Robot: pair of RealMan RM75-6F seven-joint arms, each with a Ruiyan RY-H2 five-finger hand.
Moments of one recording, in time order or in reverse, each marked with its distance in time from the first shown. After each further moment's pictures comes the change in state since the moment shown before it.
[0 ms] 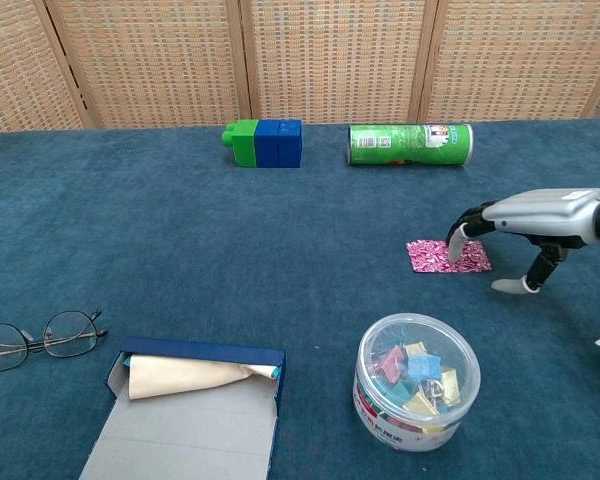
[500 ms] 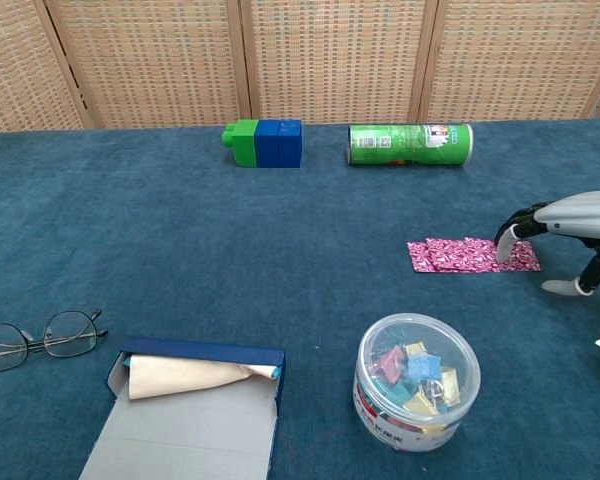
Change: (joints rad) left arm -0.006 -0.001 -0.001 -0.019 0.008 -0.001 0.025; right arm -0.065 0.040 -0.041 0.031 0.031 0.011 -0.002
